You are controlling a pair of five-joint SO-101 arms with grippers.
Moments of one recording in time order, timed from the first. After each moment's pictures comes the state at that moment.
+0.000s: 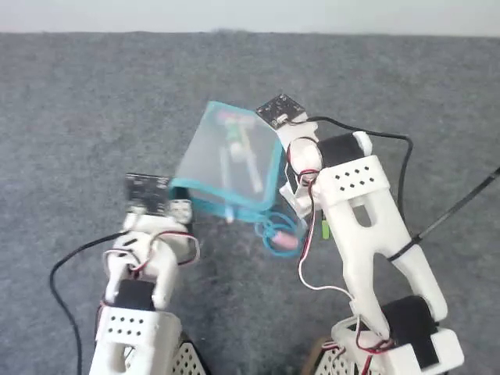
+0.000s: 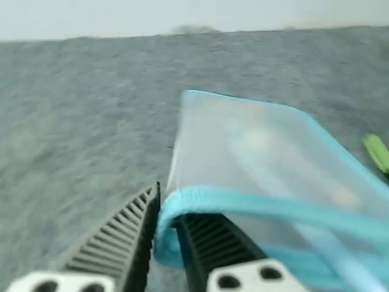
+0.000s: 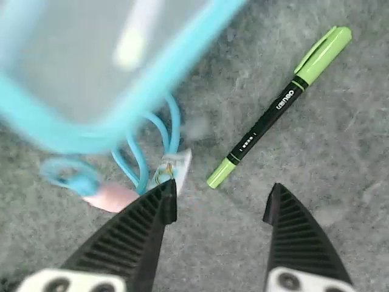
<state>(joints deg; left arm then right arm) 2.0 -79.6 91.9 27.9 0.7 -22.5 -11.3 13.5 85.5 16.9</state>
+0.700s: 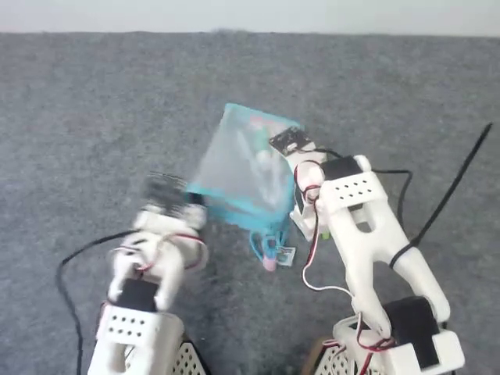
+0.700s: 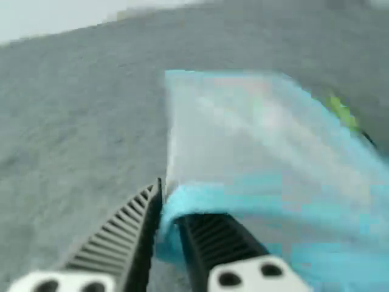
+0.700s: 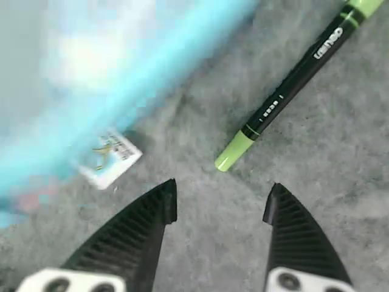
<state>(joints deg) -1.5 -79.6 90.4 31.7 3.5 -19.3 -11.3 32.2 74.5 17.1</state>
